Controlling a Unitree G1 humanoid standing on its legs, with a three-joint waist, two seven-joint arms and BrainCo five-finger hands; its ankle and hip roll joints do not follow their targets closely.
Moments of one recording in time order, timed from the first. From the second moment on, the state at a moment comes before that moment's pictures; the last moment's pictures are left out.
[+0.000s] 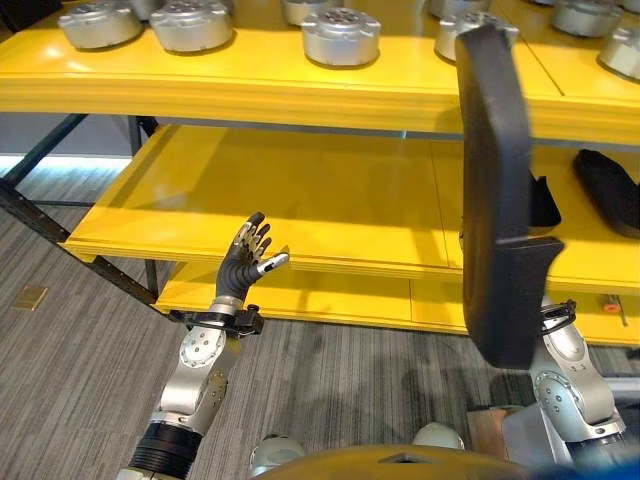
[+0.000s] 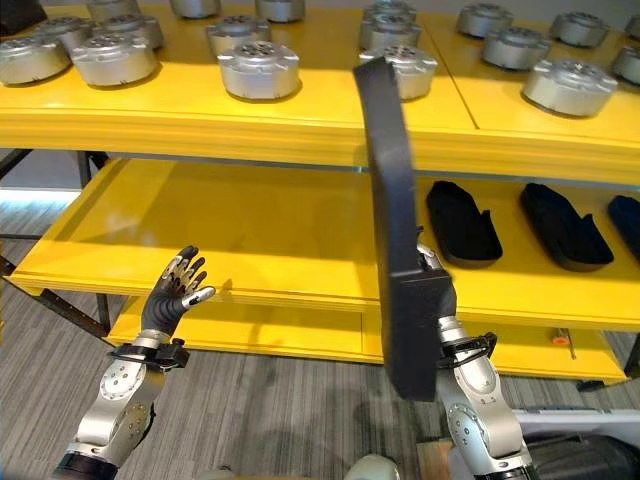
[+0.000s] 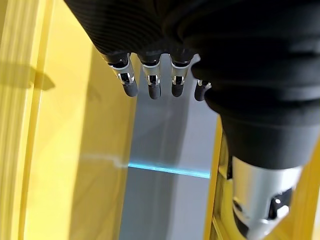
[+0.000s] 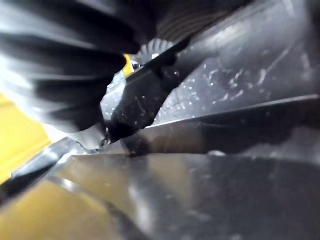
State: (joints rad) left arm 0.09 0.40 -0.14 0.00 -0.53 -0.20 0.03; right arm 0.07 -0.46 0.10 -0.30 0.64 -0.14 0.08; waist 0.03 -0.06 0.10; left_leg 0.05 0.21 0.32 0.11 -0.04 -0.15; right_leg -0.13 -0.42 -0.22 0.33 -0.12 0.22
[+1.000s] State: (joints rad) left arm 0.17 0.36 0.02 0.05 -0.48 -0.22 0.09; right arm -0.14 -0.68 0.28 -0.02 0.10 -0.06 0.15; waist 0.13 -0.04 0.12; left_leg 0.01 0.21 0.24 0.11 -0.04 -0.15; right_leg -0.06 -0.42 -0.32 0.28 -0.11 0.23
